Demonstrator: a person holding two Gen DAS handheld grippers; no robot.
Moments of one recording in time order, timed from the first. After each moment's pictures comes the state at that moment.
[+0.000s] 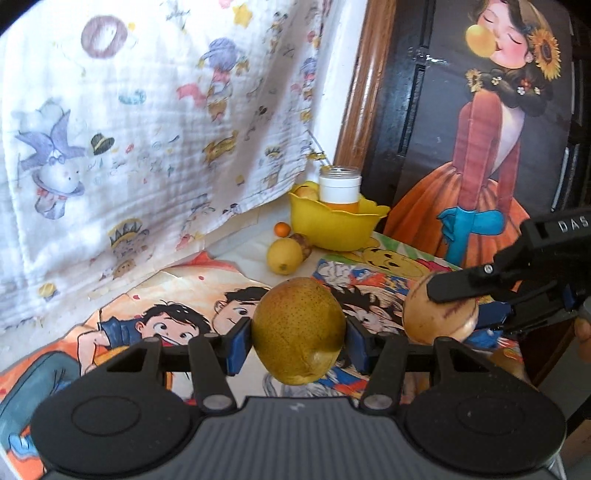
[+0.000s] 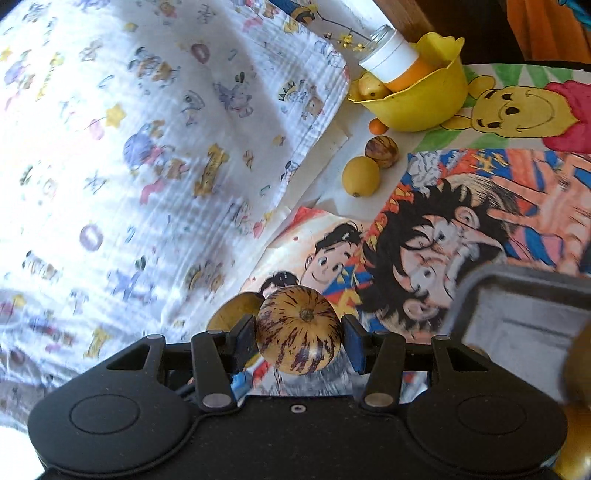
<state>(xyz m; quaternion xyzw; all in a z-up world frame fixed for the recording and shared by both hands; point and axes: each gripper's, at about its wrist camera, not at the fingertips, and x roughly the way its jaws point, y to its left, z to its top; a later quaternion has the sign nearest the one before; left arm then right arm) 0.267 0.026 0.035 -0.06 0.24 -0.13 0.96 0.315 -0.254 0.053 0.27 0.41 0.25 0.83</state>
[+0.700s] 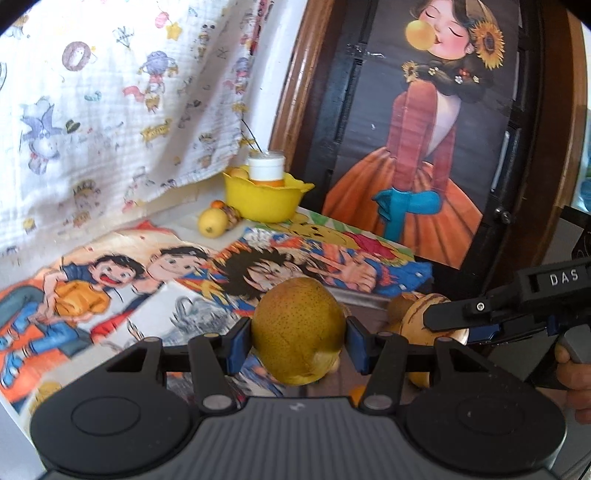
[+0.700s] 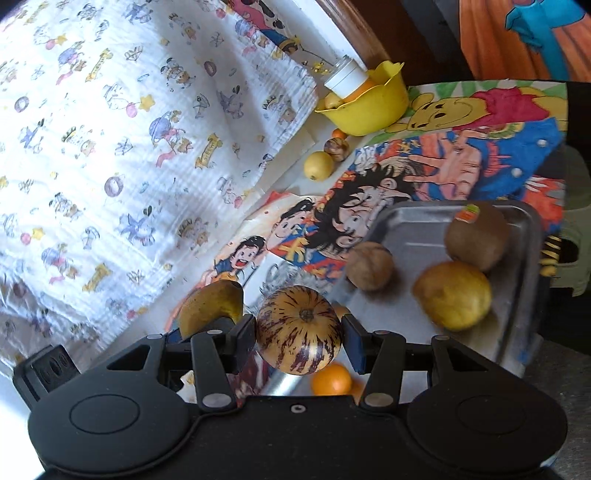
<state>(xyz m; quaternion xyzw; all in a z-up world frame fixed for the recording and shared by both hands) 0.162 -0.024 0.023 -0.06 0.24 -0.20 0.95 0.169 -0.317 0.024 0.25 0.36 0.22 0.87</state>
